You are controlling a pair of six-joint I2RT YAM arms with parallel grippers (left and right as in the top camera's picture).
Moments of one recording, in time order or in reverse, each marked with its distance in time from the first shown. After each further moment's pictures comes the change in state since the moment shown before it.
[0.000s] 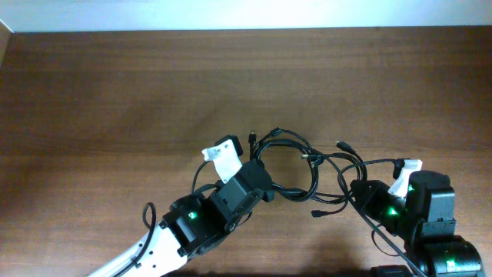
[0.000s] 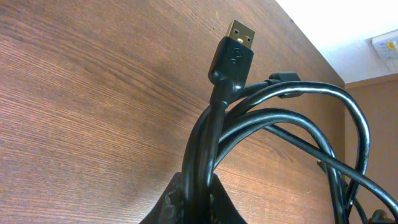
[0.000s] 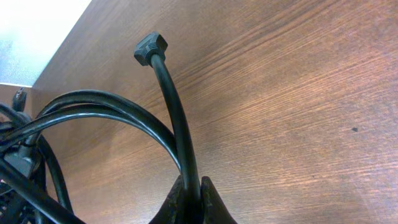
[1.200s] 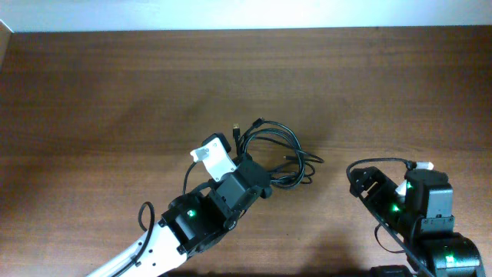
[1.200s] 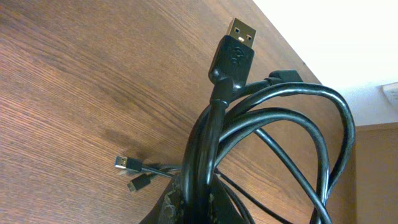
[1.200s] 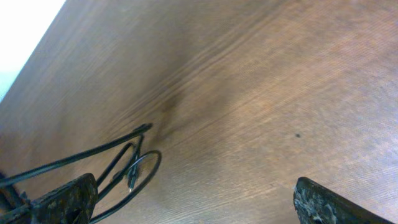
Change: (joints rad) left arm 0.016 0.003 0.000 -0.017 -0.125 -0.062; right arm -0.003 0.024 0.000 -0.010 0.158 0.050
